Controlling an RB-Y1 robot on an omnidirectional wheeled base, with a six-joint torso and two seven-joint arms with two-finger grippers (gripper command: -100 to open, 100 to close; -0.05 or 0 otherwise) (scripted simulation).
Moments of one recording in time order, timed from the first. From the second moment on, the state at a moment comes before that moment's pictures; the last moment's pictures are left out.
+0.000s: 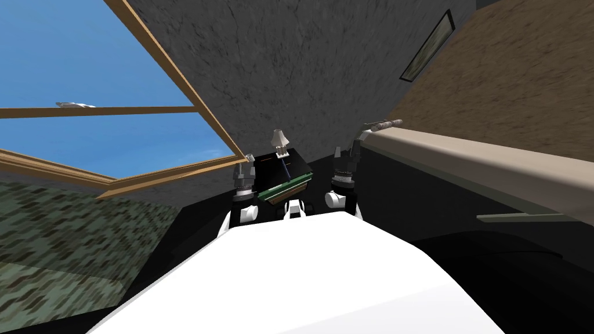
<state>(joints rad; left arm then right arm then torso) 0.42 0.14 -0.03 -1.98 0.02 -0.55 0.23 0.45 0.01 0.07 -2.31 -0.08 -0.54 0.09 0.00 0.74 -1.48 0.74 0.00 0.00</state>
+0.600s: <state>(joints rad) 0.39 0.16 -0.01 -1.83 0.09 -0.58 0.30 0.45 0.01 0.07 -2.31 -0.08 -0.54 0.09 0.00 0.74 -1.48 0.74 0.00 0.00</state>
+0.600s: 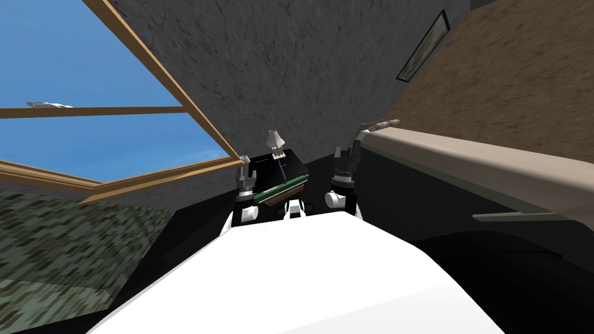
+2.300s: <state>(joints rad) 0.26 0.16 0.02 -1.36 0.28 -0.69 0.50 0.45 0.01 0.07 -2.31 -0.08 -0.54 0.09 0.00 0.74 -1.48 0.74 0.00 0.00</state>
